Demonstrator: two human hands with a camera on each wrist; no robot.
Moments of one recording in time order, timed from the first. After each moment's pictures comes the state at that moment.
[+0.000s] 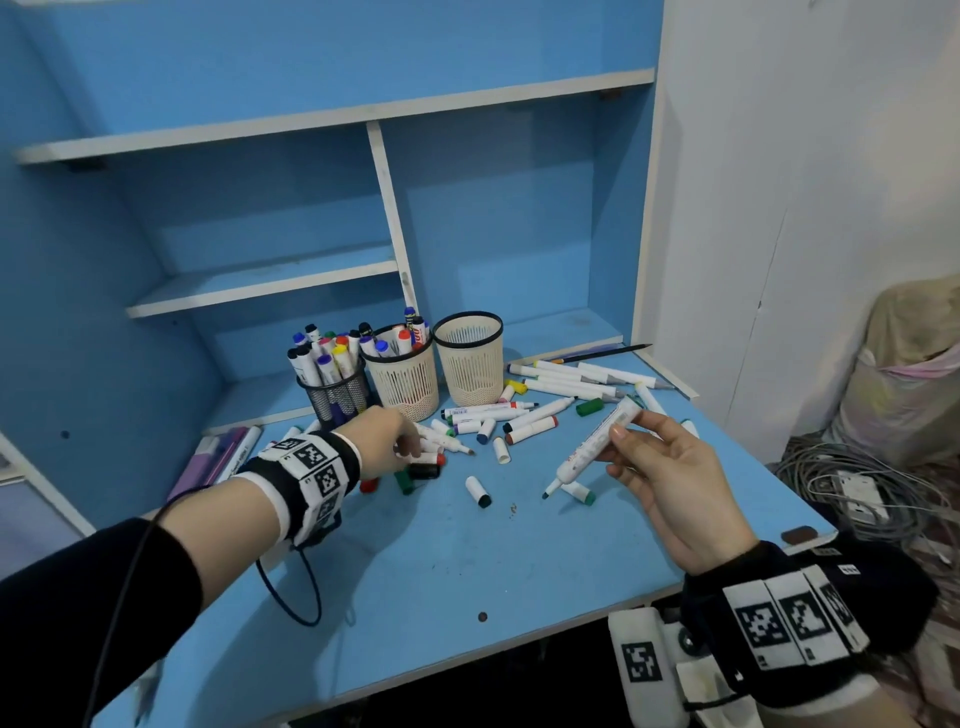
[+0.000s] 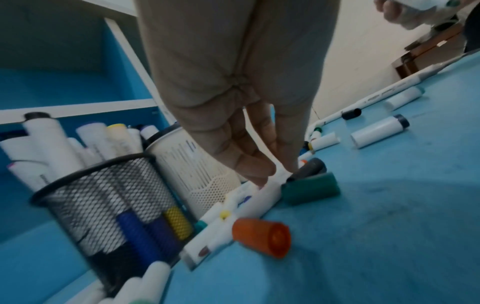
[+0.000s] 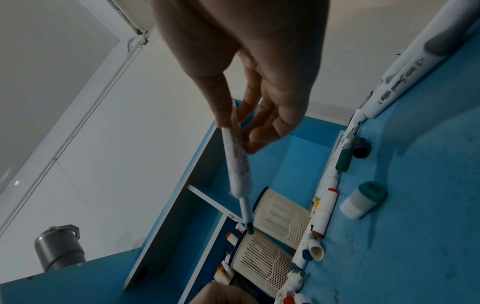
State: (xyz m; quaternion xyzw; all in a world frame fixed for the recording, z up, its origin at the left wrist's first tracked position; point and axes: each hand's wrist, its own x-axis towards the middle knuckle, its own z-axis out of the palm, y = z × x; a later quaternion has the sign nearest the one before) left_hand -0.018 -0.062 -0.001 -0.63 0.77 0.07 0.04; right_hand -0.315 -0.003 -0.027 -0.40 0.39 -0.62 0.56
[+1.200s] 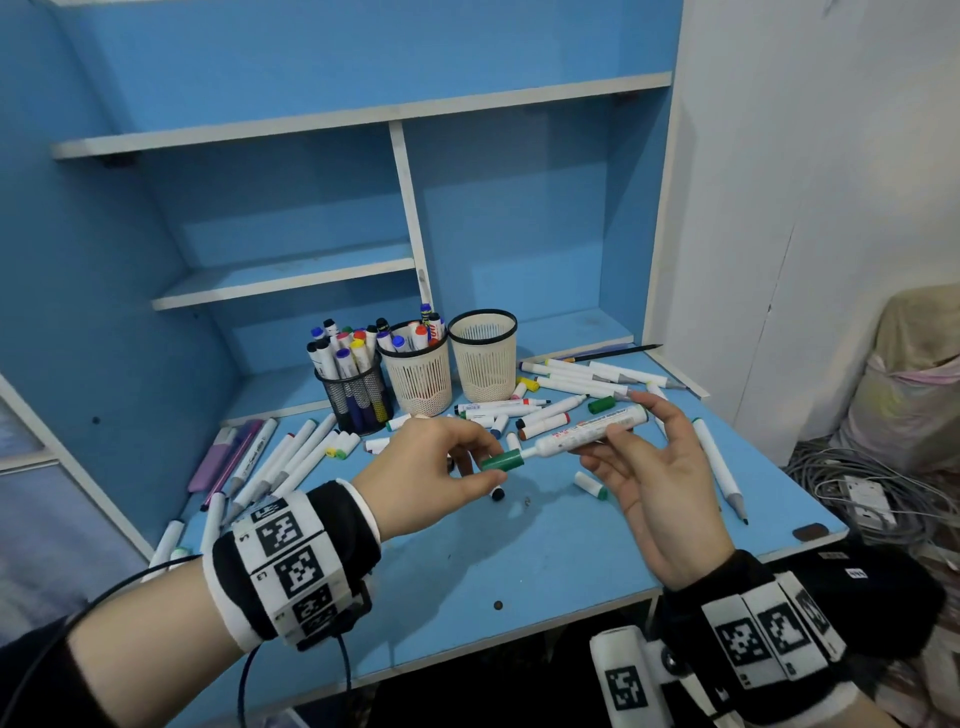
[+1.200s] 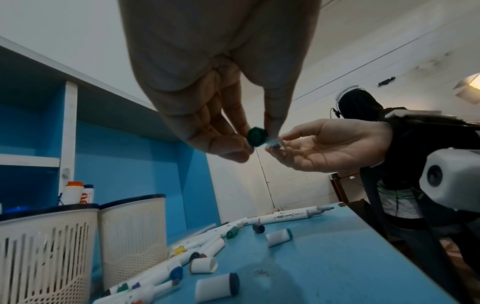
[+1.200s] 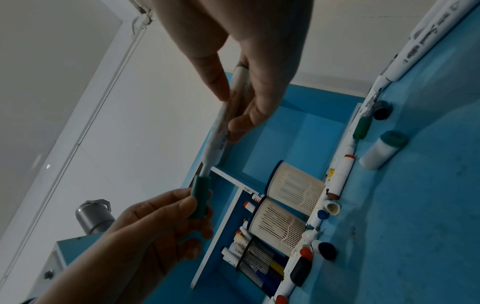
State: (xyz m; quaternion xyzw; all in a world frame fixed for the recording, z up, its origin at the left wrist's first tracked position) left_hand -0.076 0.038 0.029 -0.54 0.78 0.15 -0.28; right_hand -0.282 0.024 -0.014 -0.37 0.28 -0.67 0.58
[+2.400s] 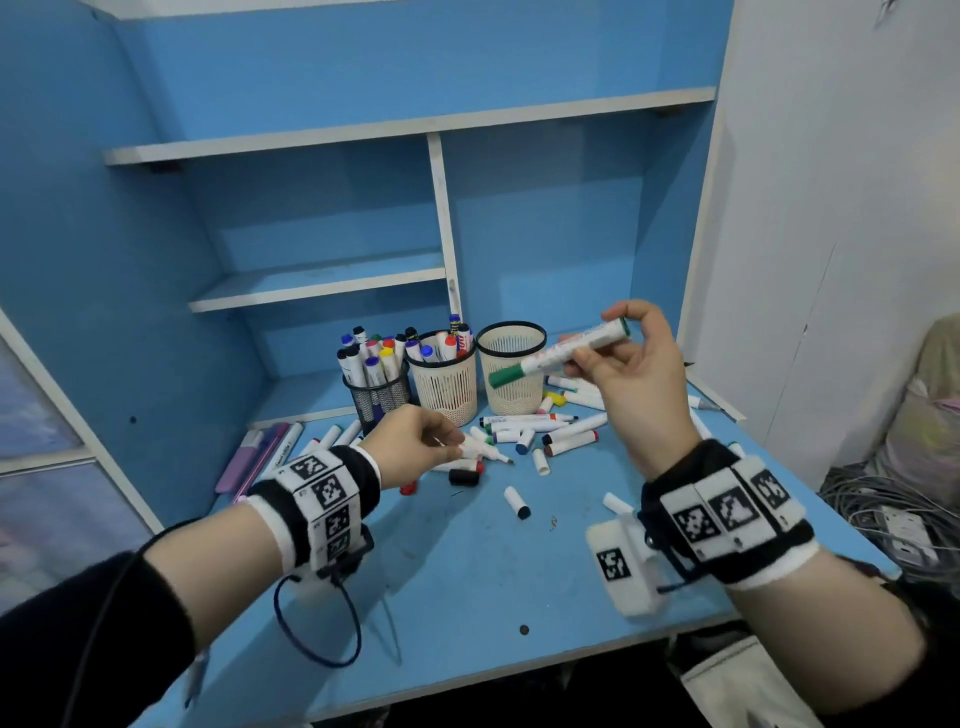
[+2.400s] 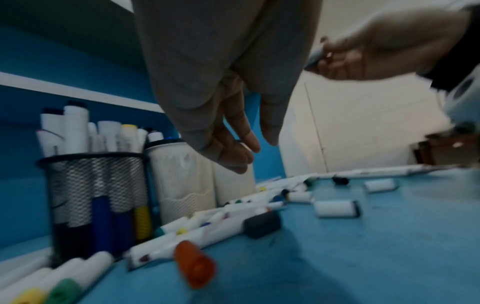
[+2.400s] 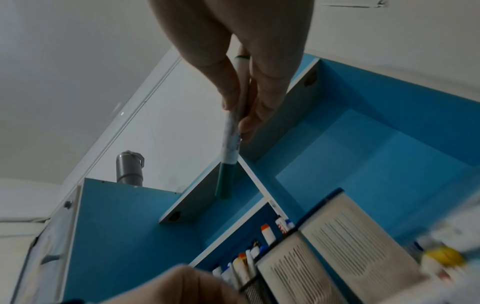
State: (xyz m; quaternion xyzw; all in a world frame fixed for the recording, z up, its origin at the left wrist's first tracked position) left_hand -0.012 -0.031 0.008 -0.65 0.69 0.22 -0.24; right_hand -0.243 -0.036 0.048 -0.55 0.32 -0.64 0.43
